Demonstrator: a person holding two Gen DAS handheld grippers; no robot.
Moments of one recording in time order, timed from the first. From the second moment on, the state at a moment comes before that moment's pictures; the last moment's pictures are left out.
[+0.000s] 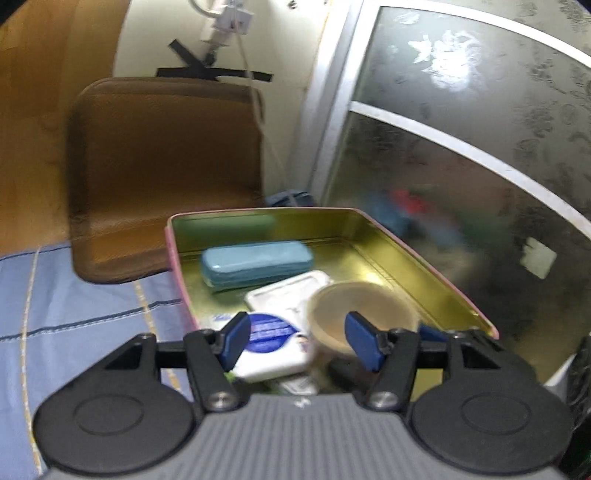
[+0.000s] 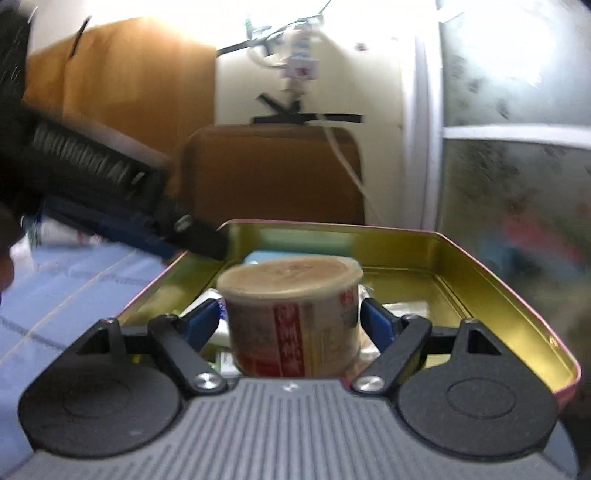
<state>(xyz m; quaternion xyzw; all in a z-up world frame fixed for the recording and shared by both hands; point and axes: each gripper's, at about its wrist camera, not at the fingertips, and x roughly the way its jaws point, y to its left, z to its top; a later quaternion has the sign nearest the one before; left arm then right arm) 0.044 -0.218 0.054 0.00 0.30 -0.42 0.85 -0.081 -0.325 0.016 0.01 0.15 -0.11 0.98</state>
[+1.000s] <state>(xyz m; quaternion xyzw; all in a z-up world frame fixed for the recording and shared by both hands) 0.009 -0.119 0.054 0.03 0.28 -0.31 0.91 -0.093 -0.295 0.038 0.04 0.14 -0.10 0.98</state>
